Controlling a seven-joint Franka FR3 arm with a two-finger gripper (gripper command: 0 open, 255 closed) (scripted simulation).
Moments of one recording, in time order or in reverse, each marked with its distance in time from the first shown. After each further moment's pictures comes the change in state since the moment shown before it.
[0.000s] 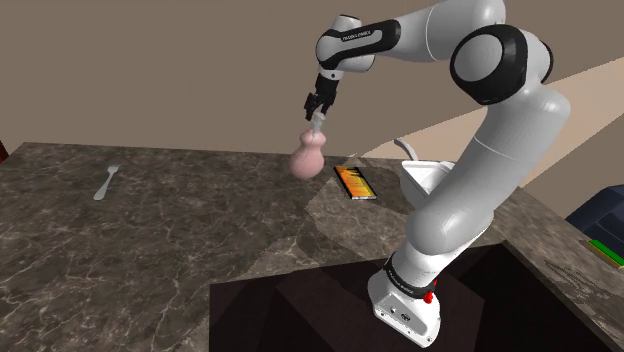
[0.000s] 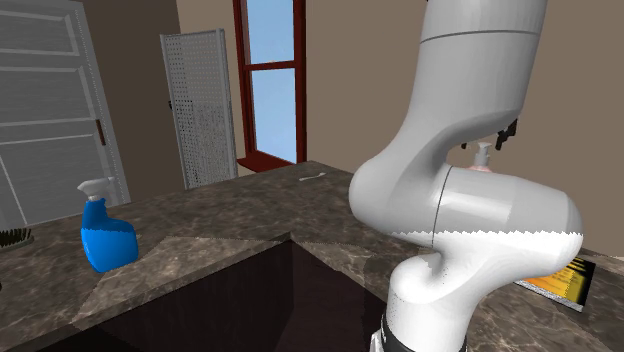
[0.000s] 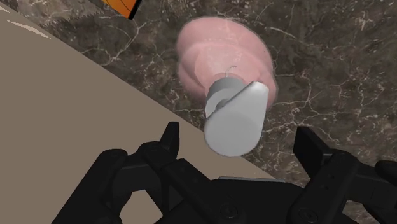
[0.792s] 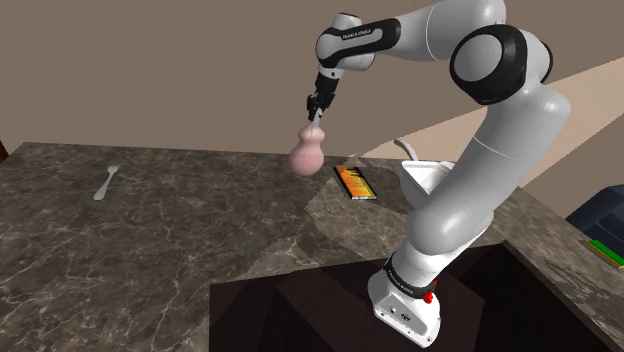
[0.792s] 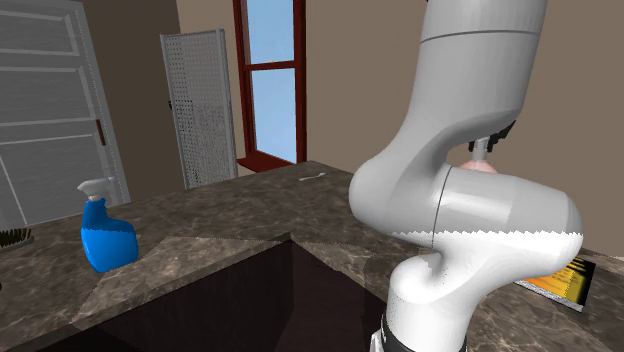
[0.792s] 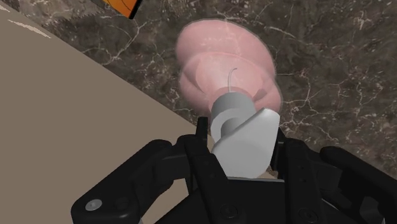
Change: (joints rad) arm 0.001 0.002 0.000 0.012 0.000 -0.012 0.001
